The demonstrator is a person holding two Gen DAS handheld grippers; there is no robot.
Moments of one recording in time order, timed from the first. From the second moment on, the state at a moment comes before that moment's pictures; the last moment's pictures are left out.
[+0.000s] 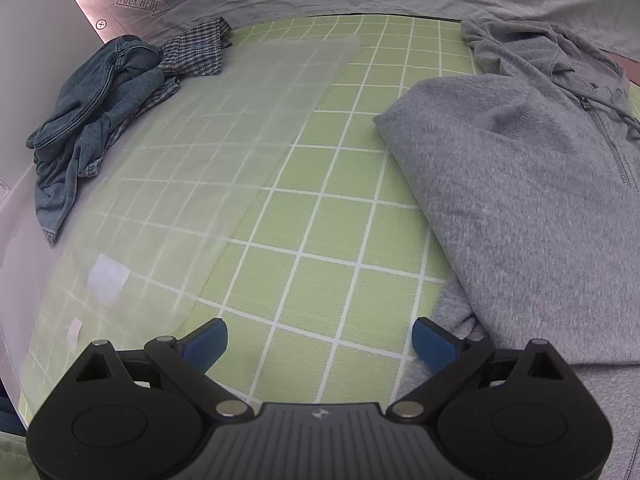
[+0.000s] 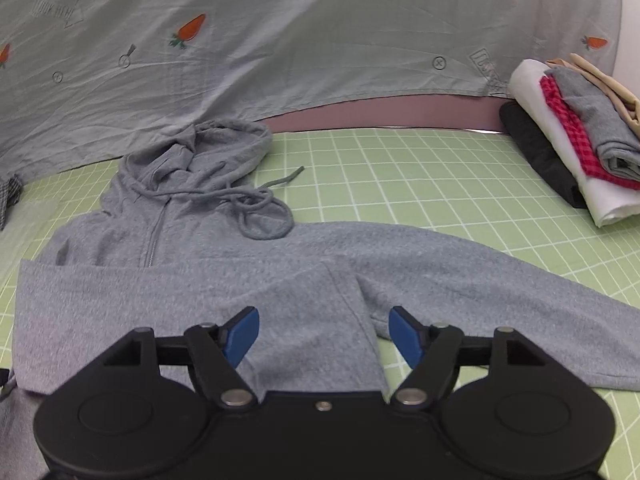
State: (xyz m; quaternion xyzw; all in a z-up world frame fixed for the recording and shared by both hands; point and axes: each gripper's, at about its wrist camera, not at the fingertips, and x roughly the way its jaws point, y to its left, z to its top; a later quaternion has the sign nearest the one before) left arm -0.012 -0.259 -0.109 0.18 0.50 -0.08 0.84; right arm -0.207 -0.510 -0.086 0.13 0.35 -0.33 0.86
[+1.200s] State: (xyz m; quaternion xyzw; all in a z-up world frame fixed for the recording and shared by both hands) left arm -0.005 -0.257 -0.110 0.18 0.50 -0.08 0.84; right arm -0.265 -0.611 -0.121 0.26 0.35 -0.44 0.78
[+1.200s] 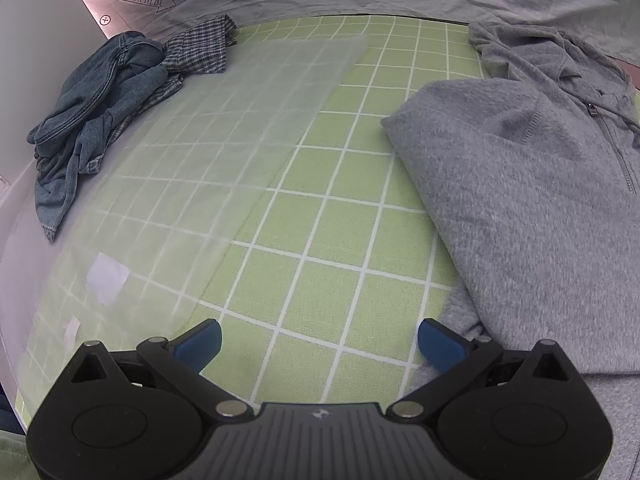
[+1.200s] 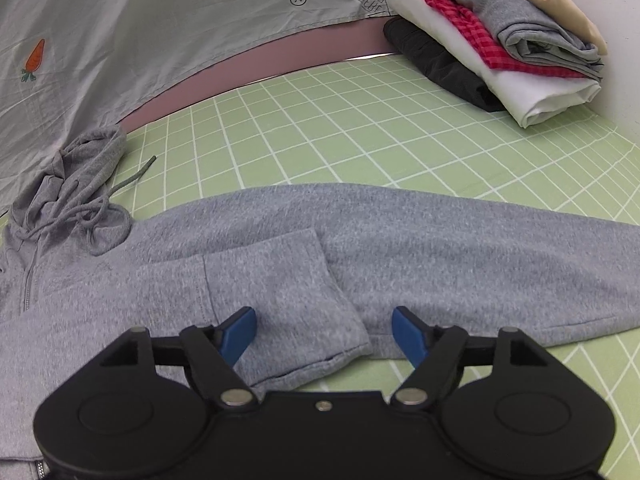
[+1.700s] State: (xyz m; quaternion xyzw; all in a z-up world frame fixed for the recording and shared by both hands) left arm 0.007 -0.273 -0.111 0.18 0.49 -0.10 0.85; right arm -0.282 -0.636 -0.053 0.25 0.23 -0.45 0.82
